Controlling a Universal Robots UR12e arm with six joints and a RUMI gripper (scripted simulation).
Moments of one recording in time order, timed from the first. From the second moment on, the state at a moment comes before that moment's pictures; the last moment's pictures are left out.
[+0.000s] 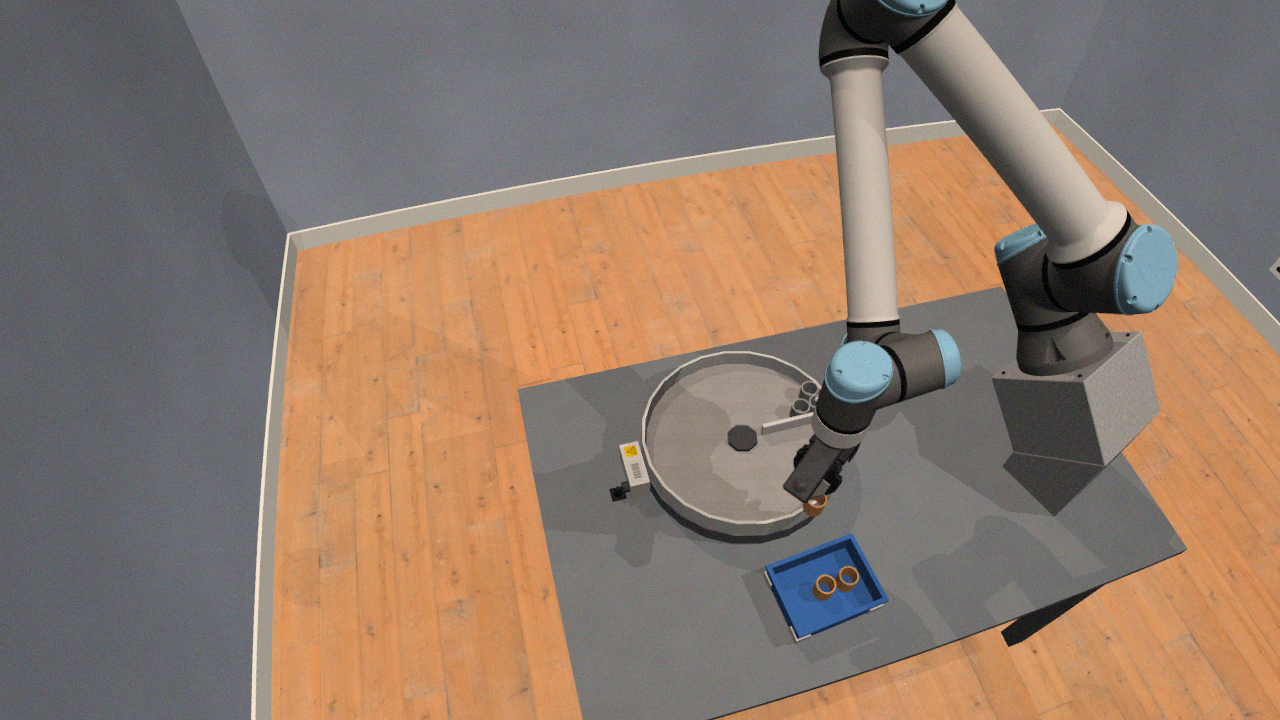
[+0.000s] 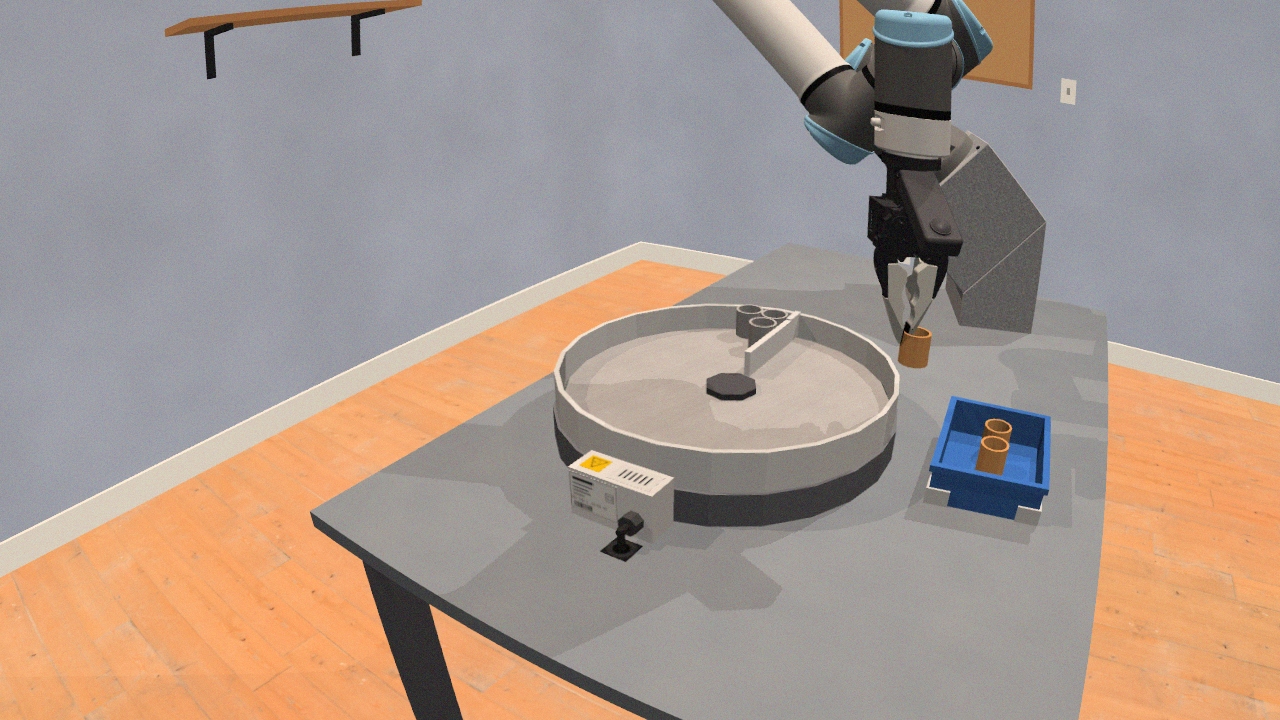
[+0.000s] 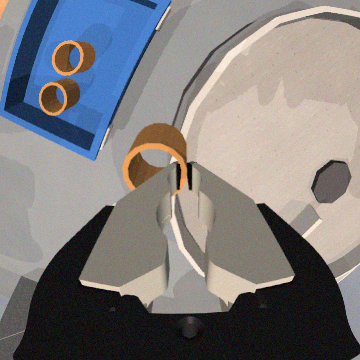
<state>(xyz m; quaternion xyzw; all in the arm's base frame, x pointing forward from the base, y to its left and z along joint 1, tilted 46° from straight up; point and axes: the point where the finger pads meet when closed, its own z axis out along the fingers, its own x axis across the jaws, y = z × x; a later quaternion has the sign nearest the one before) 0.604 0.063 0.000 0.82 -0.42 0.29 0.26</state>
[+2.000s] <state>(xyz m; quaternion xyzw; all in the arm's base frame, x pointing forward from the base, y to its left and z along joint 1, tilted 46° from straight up) 0.669 0.166 -0.076 0.82 -0.42 0.29 0.26</state>
